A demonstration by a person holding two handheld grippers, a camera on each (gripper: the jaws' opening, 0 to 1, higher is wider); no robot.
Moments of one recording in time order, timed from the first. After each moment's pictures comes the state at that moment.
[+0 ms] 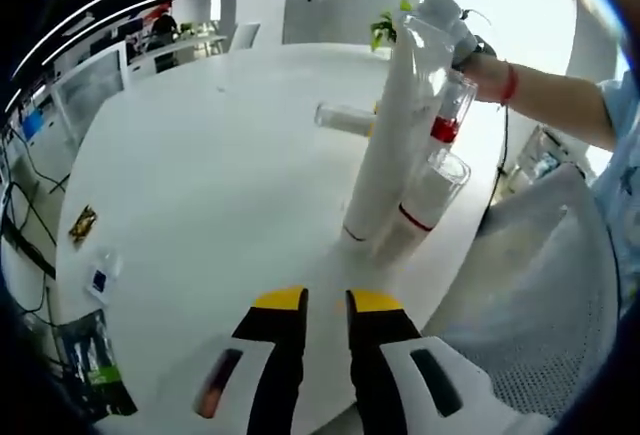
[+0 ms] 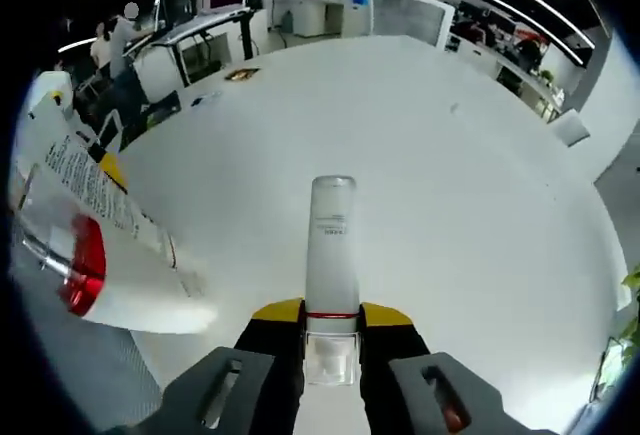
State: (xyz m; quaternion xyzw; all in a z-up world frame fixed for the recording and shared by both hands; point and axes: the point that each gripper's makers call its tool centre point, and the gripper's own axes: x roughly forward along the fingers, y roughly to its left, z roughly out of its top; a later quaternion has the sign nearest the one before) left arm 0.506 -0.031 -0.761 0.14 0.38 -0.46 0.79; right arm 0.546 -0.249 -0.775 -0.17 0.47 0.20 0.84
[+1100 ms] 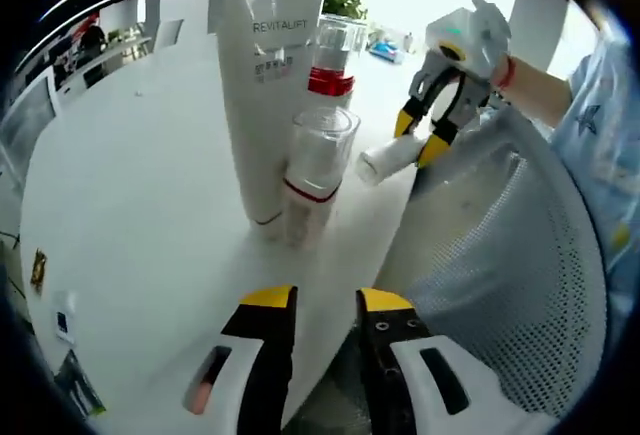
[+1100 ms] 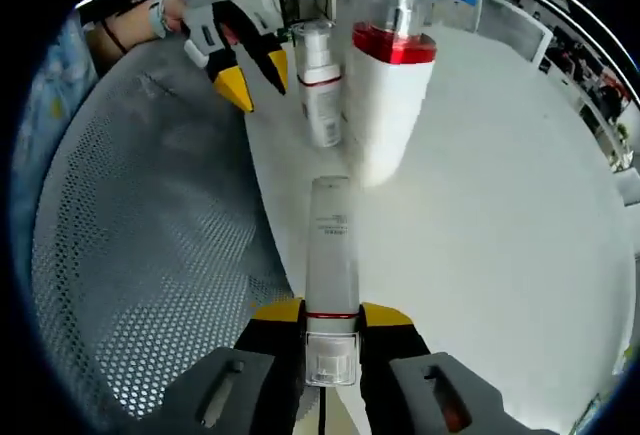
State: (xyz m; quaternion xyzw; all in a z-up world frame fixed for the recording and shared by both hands) left arm 0.443 -0.057 -0.769 0.20 0.38 -0.59 0.68; right arm 0.384 -0.204 -0.781 -0.26 0.49 0.40 0.73
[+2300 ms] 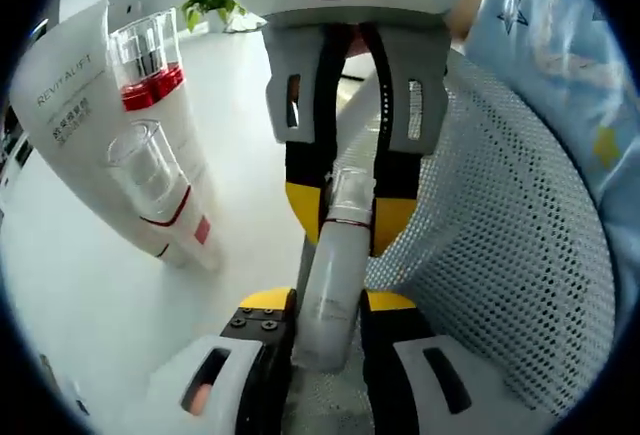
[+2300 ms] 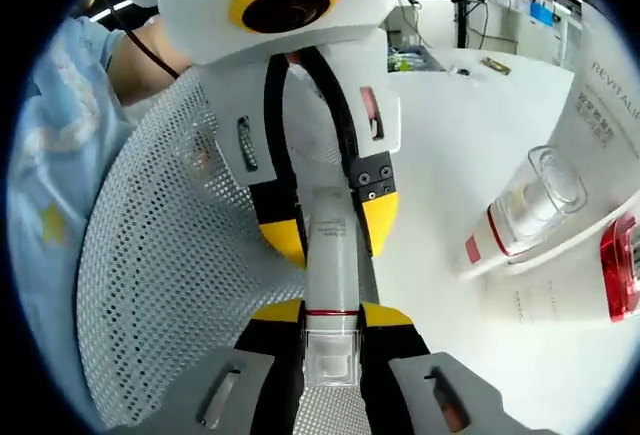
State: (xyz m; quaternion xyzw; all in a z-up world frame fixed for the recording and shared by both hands) left arm 0.386 -0.069 -0.779 0.30 0.33 -0.69 0.56; right arm 0.371 -0.078 -0.777 -0.20 0.48 0.52 0.68
